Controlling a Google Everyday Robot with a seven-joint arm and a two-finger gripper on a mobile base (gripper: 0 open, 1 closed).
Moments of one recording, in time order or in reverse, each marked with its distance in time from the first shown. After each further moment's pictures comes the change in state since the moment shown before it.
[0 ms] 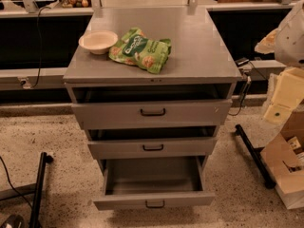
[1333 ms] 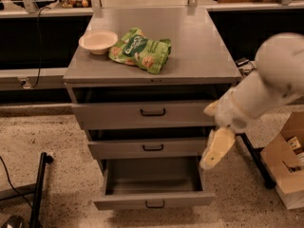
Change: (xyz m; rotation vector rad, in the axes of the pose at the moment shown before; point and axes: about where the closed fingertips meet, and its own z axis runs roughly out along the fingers) arm -0.032 0.040 0.187 -0.243 -0.219 0.067
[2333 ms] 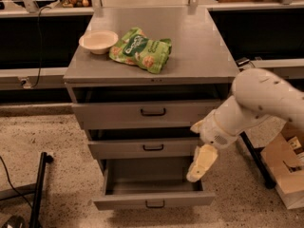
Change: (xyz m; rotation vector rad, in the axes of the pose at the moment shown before) arm 0.015 0.008 0.081 -0.094 -0.034 0.020
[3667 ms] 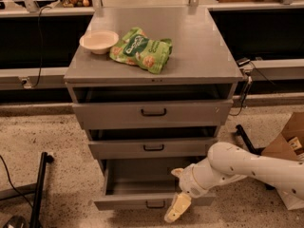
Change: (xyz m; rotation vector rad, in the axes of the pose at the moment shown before) arm 0.054 0.034 0.210 -0.111 -0.176 0.062
